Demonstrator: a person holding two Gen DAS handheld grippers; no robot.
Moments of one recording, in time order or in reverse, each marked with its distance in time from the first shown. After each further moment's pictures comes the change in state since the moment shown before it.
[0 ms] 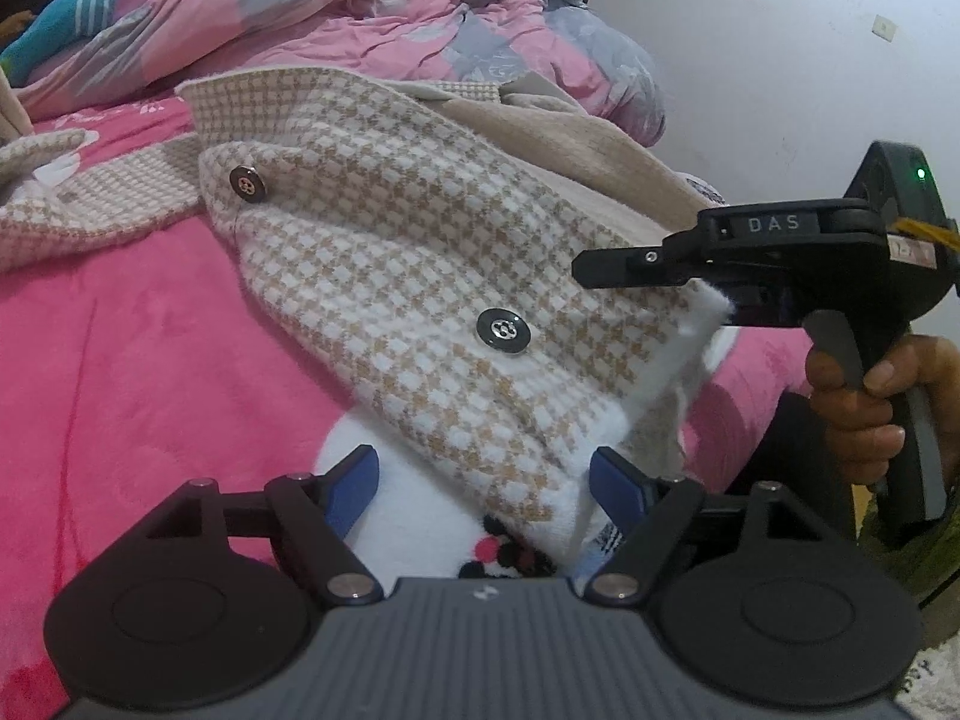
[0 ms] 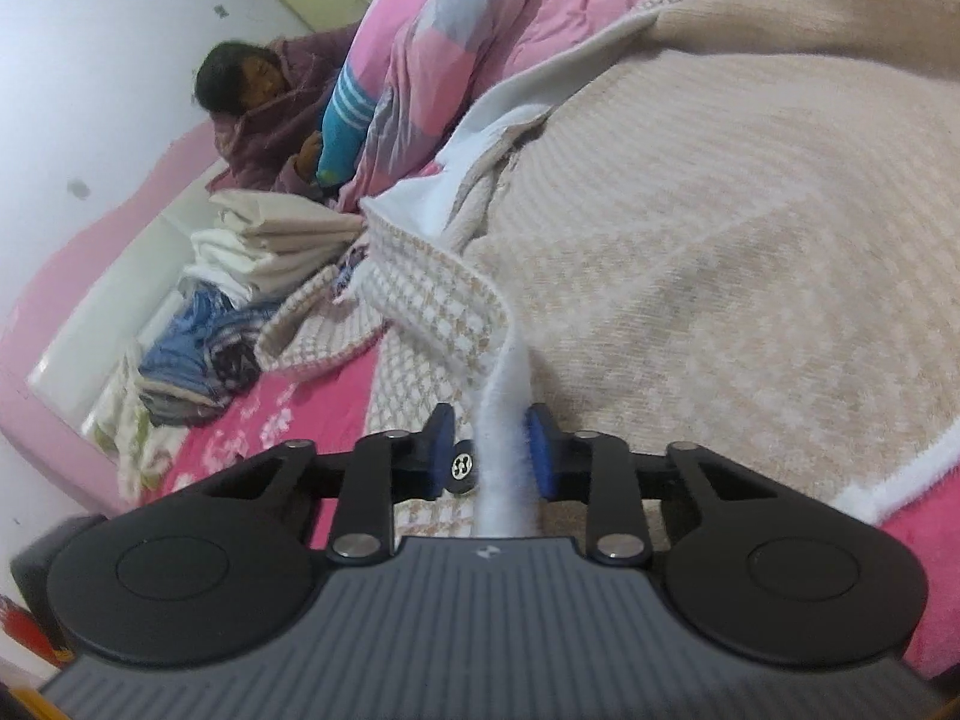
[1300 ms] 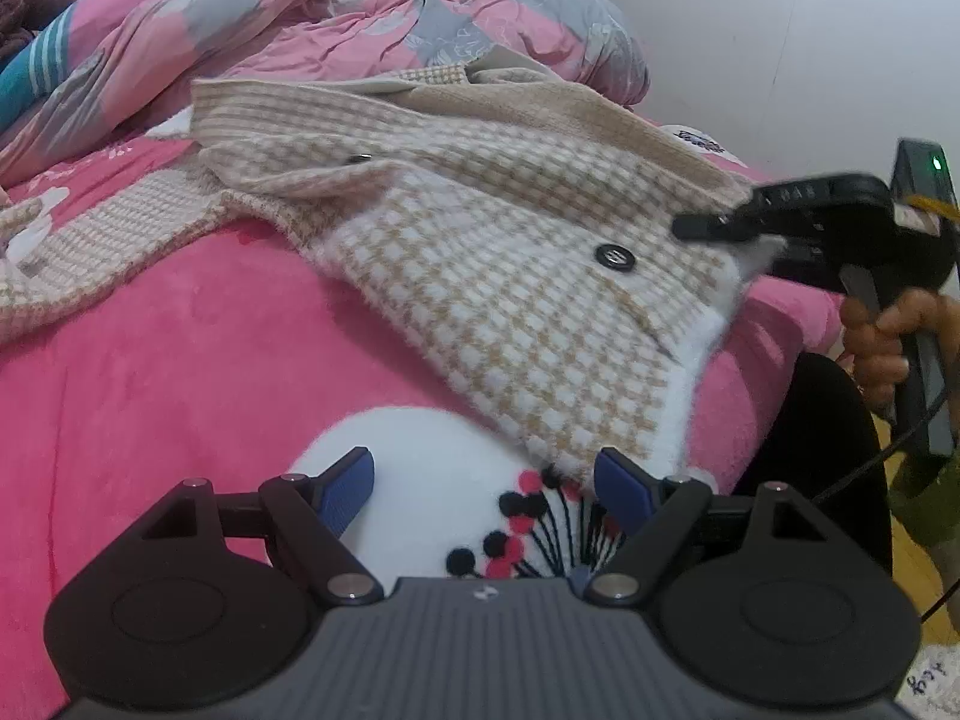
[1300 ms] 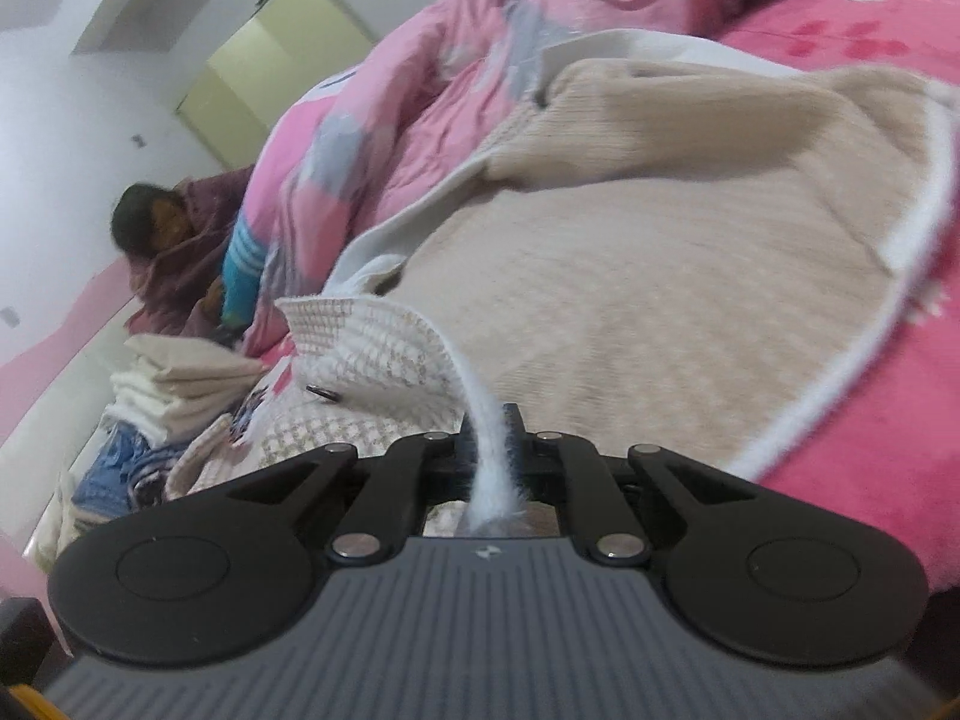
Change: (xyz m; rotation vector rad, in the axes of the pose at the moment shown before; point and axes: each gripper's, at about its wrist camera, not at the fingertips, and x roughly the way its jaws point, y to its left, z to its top) left arm 0.018 -0.026 0.016 0.132 0.049 0.055; right arm -0.067 -0.085 0.010 0.148 -0.280 -0.167
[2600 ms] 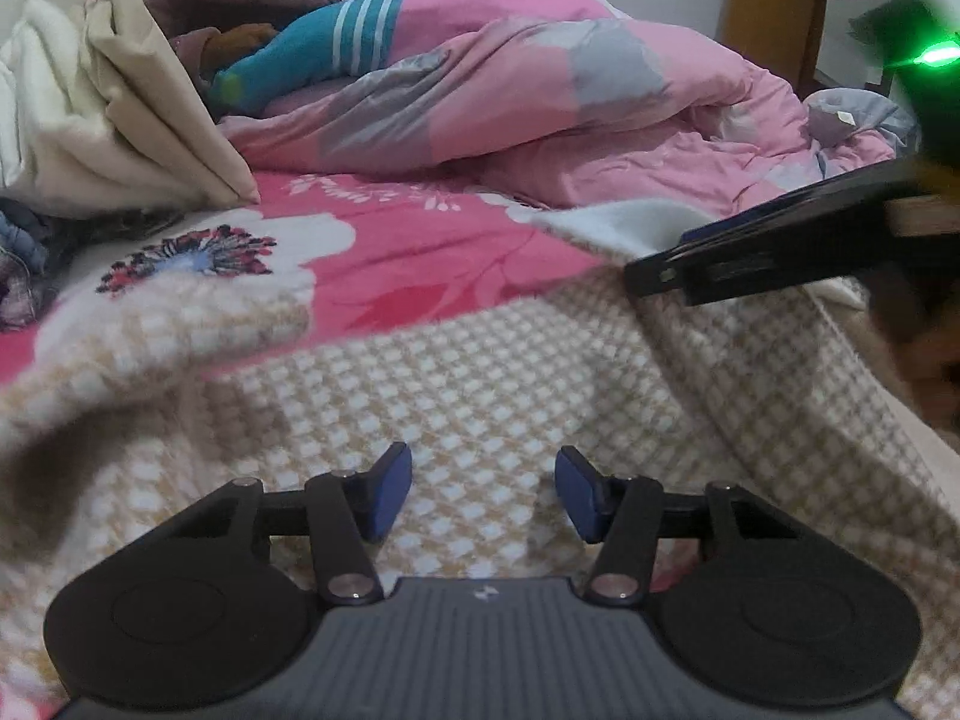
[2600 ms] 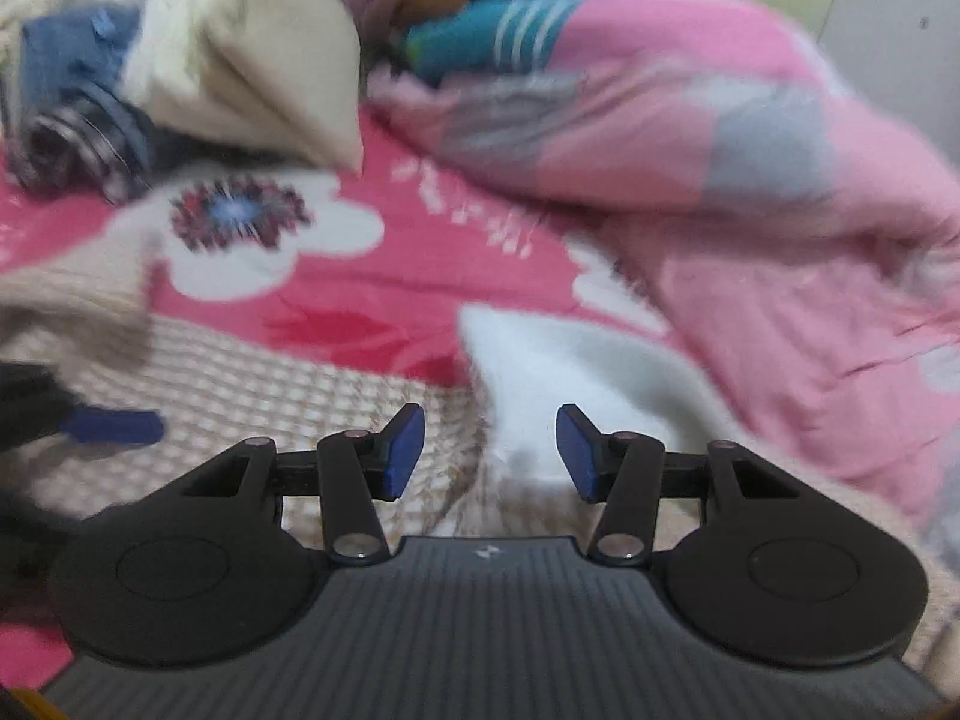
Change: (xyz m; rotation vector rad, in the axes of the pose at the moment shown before) left arm 0.103 0.218 0.112 -0.412 -0.223 0.435; right arm 0.371 0.286 0.067 -1.159 0.298 0.046
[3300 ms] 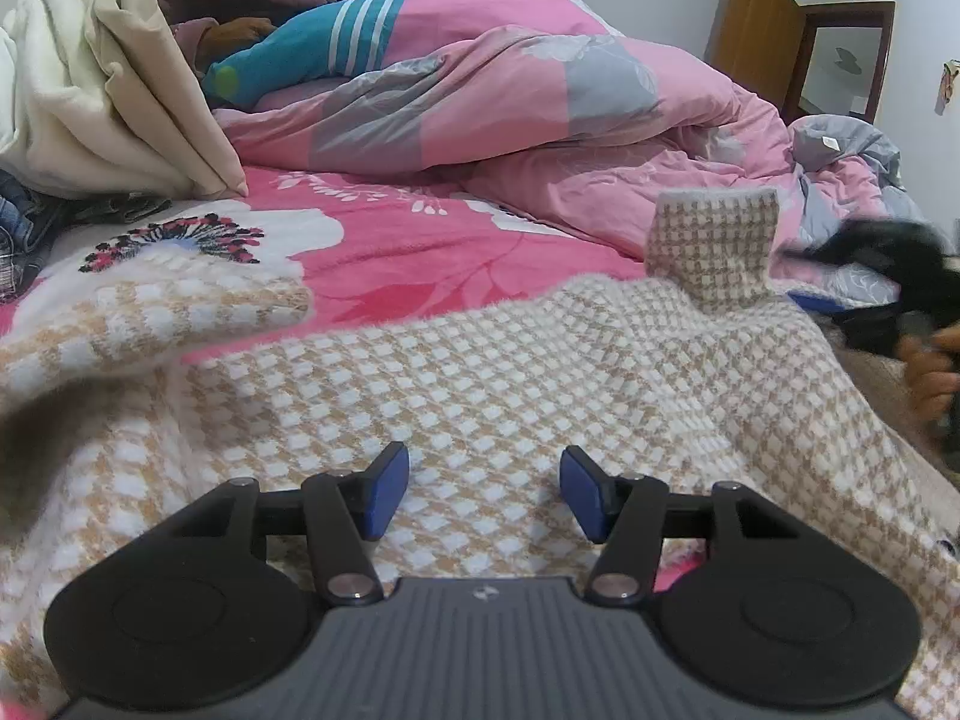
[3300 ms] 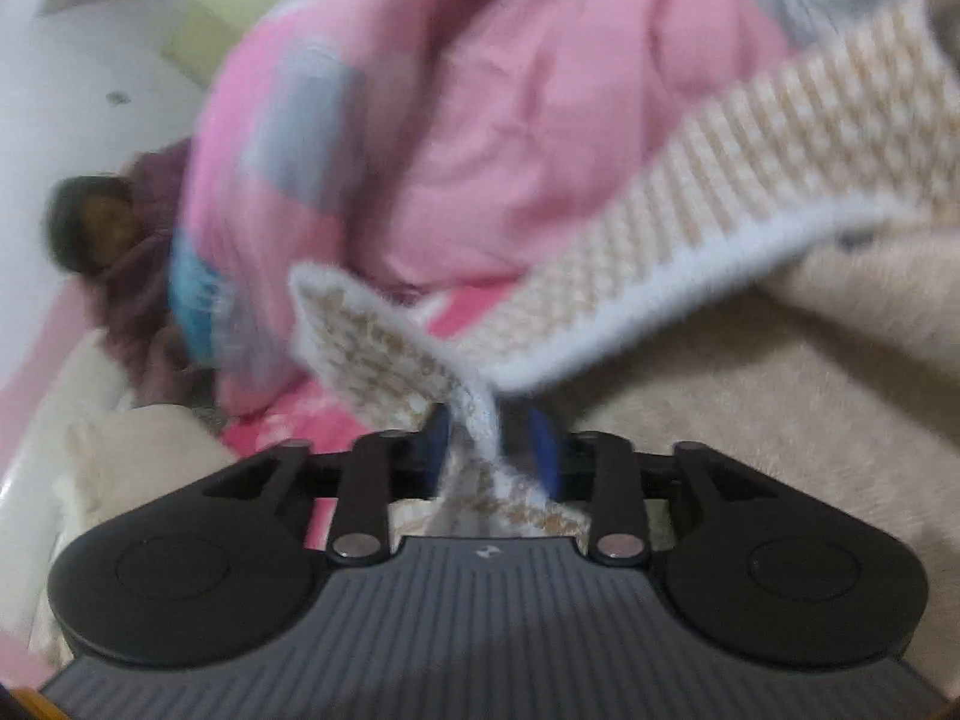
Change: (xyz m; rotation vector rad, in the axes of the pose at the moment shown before) left arm 0.003 0.010 -0.005 -0.040 -0.020 -0.059; right arm -0.006 -0.188 -0.141 1.103 -0.258 0.201
